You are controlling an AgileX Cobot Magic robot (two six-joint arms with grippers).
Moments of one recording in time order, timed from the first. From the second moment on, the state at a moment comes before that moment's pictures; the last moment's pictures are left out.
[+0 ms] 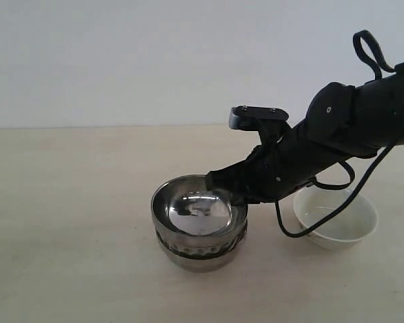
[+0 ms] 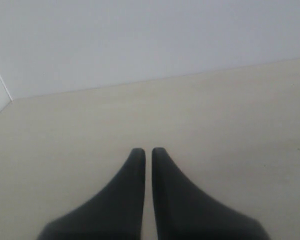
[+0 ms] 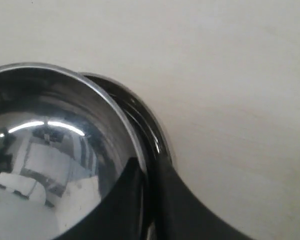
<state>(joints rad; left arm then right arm) 0.03 0.00 0.00 0.05 0.26 0.09 0.50 1.81 -1.09 0.57 0.38 -0.29</state>
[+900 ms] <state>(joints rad) 0.03 0.00 0.00 0.05 0.26 0.09 0.50 1.76 -1.09 0.53 0.41 -0.28</state>
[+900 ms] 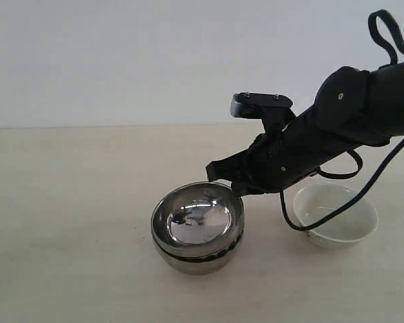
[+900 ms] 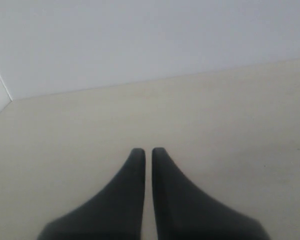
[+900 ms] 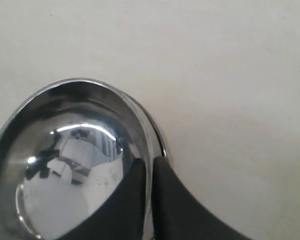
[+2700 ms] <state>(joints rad) 0.03 0.00 0.00 0.05 0.26 0.09 0.70 1.72 -1.09 0.56 0.55 -0.27</state>
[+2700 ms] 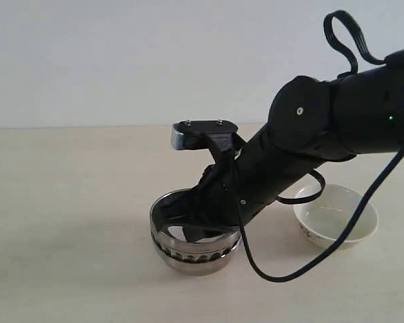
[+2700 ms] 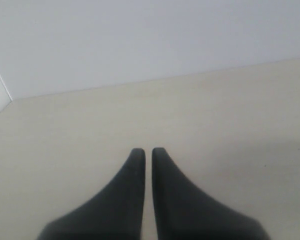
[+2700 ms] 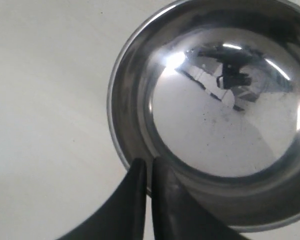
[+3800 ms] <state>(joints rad) 0.03 0.00 0.00 0.05 0.26 0.09 0.32 1.53 -1.04 0.52 0.60 -0.24</state>
